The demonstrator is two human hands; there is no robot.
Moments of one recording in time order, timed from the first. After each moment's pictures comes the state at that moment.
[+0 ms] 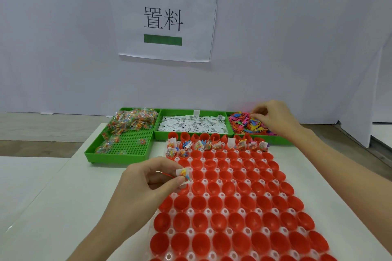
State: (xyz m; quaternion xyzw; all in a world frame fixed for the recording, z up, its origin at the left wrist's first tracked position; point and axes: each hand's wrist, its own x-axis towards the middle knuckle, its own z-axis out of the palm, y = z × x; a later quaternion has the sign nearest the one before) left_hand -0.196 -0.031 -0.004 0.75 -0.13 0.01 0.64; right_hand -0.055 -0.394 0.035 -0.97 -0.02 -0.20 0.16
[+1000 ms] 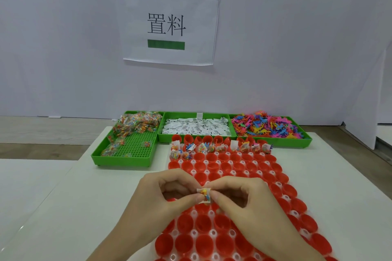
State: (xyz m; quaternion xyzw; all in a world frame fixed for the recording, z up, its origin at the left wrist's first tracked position) left_hand -0.202 -0.039 -0.008 0.76 -0.22 0.00 0.61; right_hand -0.246 -0.245 -0.001 -0.84 -0.11 -0.07 0.52
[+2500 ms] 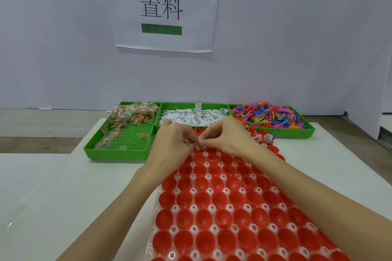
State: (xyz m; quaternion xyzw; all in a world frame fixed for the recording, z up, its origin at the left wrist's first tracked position) left_hand -0.095 -0.080 -0.011 0.91 -0.20 0.16 0.33; right_hand -0.105 -0.256 0.012 -0.93 -0.07 -0.06 0.36
